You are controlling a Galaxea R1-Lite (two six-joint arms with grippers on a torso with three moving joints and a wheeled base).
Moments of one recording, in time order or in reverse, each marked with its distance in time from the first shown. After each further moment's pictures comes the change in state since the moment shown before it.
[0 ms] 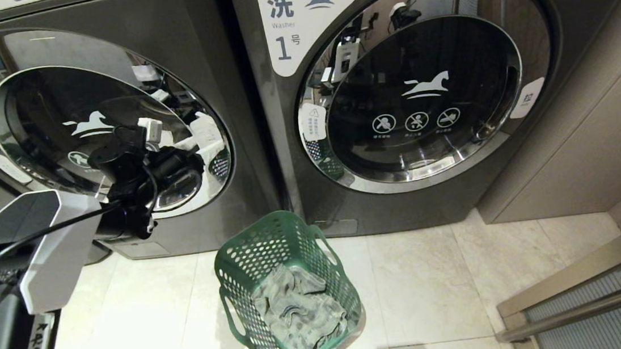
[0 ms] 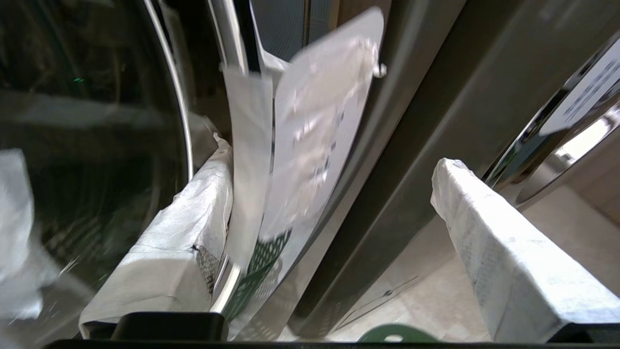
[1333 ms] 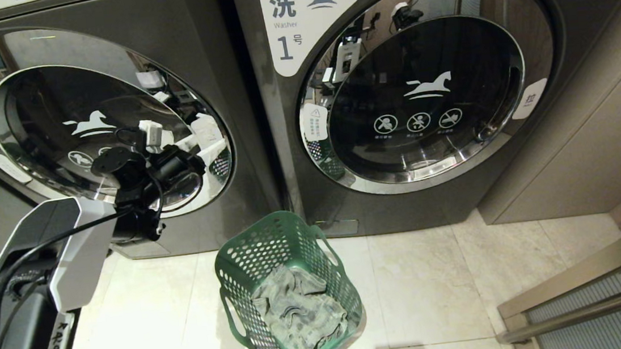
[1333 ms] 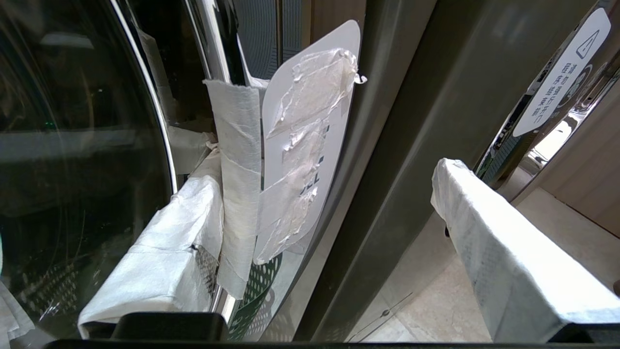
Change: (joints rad) left arm -0.052 0.070 -0.072 -0.145 -0.140 -0.048; right arm 0.000 0.000 0.000 0.000 0.000 0.000
